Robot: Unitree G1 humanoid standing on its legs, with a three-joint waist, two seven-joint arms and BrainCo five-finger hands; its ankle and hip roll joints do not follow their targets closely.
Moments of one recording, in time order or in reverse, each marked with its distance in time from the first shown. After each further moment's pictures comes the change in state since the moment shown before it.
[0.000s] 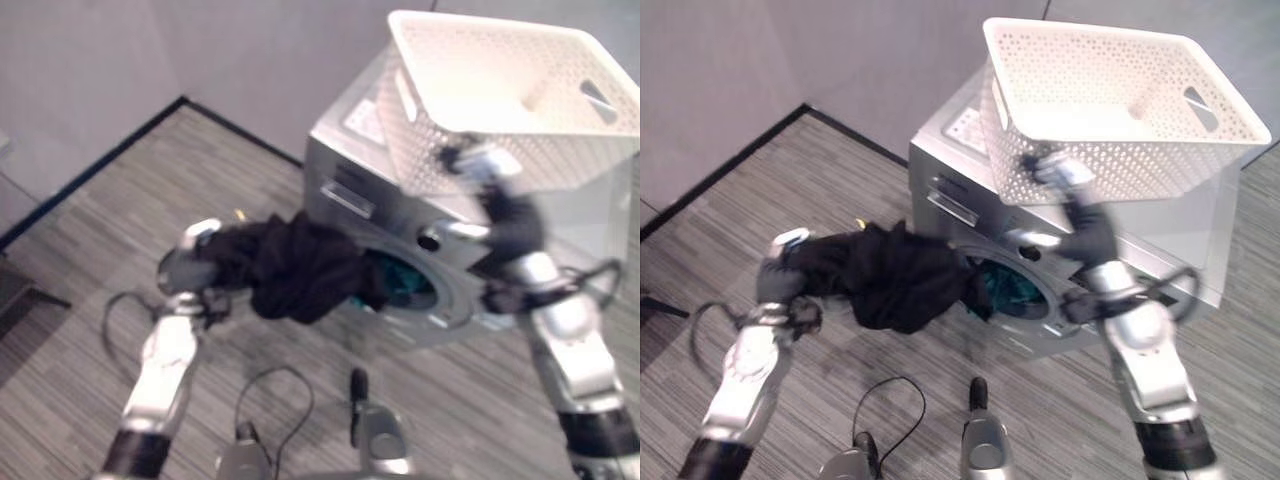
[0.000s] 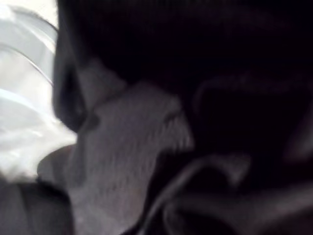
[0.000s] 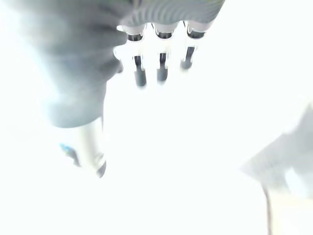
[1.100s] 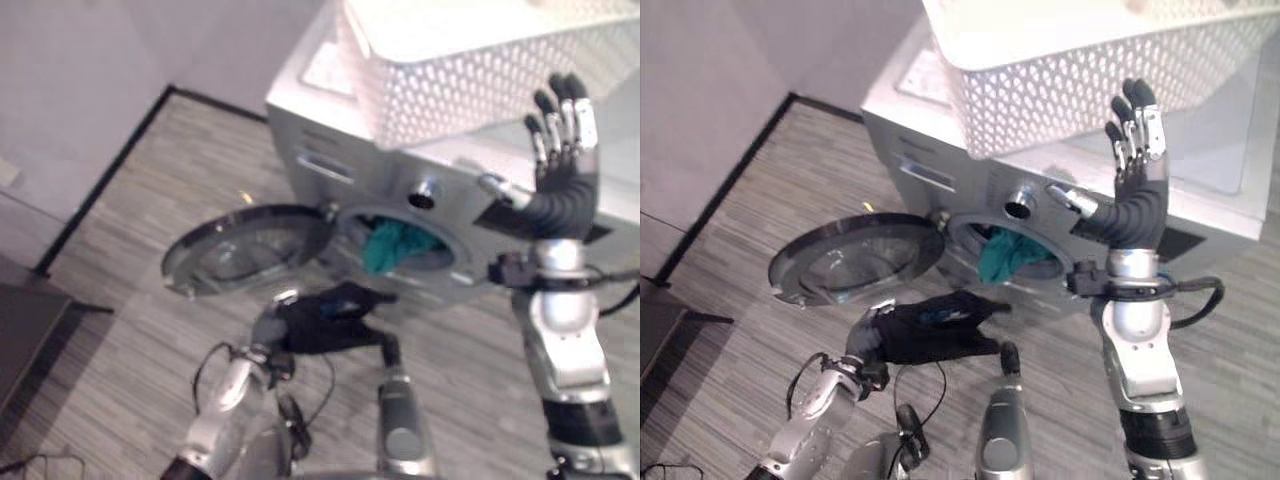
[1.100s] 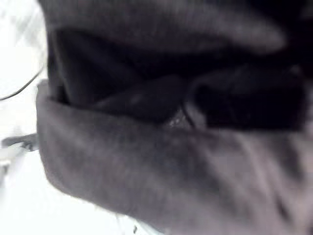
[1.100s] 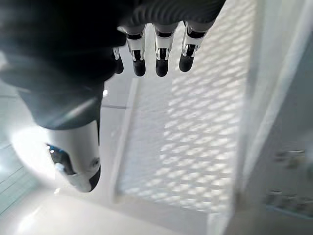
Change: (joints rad) left arm -0.059 -0.124 -0.429 0.157 -0.424 0.095 -0.141; right arm -0.124 0.108 0.144 0.001 -0.177 -0.021 -0.337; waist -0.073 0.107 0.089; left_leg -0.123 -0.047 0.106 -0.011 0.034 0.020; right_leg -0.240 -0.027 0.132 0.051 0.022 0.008
